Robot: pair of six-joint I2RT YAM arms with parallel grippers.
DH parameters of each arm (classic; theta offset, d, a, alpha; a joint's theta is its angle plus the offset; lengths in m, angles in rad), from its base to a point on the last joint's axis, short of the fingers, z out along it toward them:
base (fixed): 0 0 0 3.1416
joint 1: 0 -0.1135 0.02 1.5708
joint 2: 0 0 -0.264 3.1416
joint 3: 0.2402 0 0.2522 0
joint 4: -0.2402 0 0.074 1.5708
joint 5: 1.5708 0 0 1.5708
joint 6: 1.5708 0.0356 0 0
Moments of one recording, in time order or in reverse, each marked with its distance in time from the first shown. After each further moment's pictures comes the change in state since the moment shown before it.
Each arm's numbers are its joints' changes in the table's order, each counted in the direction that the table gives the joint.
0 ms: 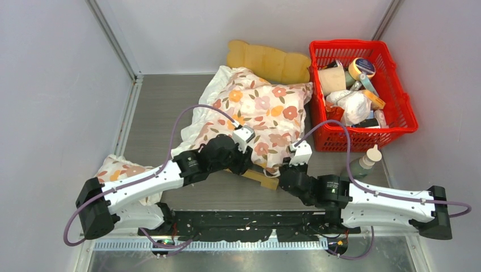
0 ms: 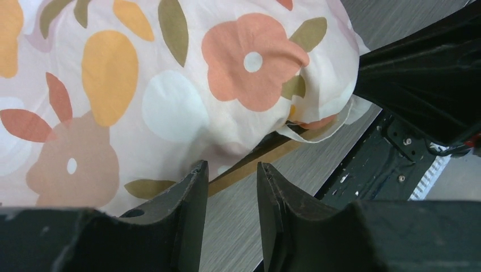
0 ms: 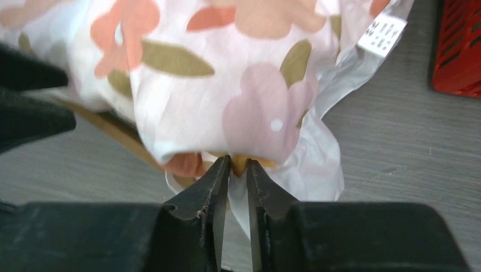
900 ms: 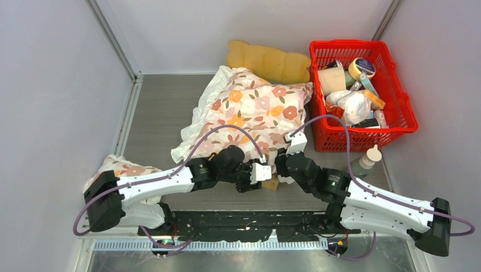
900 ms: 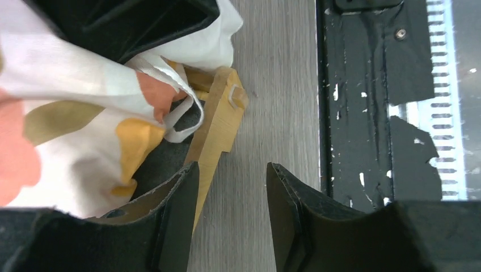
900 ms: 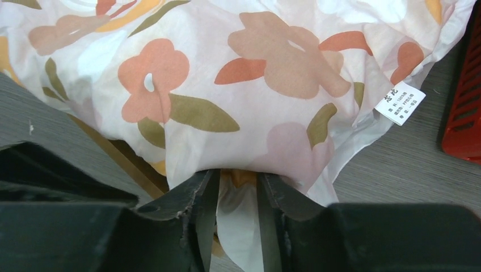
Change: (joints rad) left arm 0.076 0.047 -0.089 0.124 0.355 0.619; right arm 0.247 0.016 -0.030 0.298 -0.237 -0.386
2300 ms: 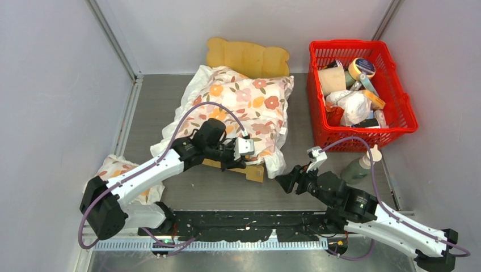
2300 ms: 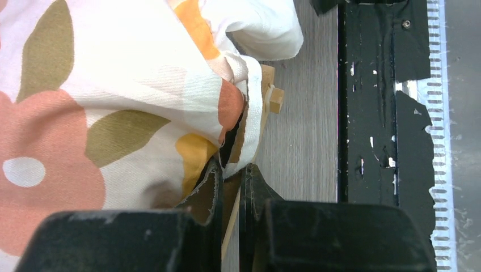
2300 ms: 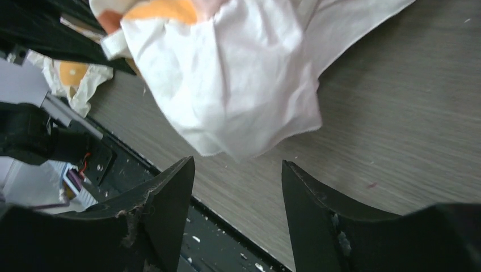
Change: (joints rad) left arm -0.318 0.016 0.157 -0.290 0.287 0.143; right arm 0.006 -0.539 -0.248 -0.082 -0.251 0.179
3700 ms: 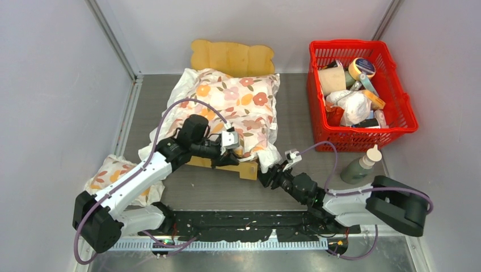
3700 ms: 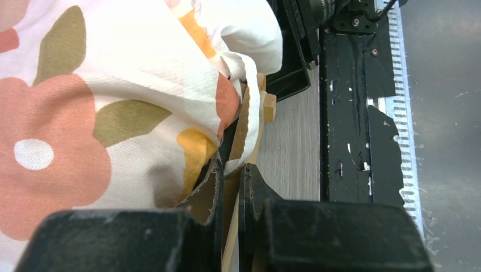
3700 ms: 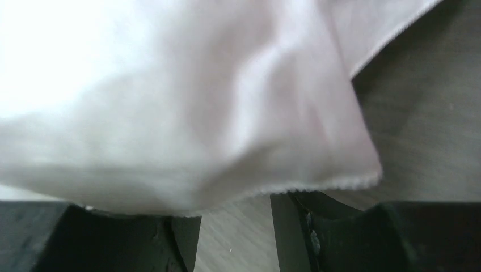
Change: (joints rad) left arm -0.134 -0.114 -0.040 0.002 0.167 -0.055; right arm 0.020 0.836 -0.356 1.387 -0.035 0.026
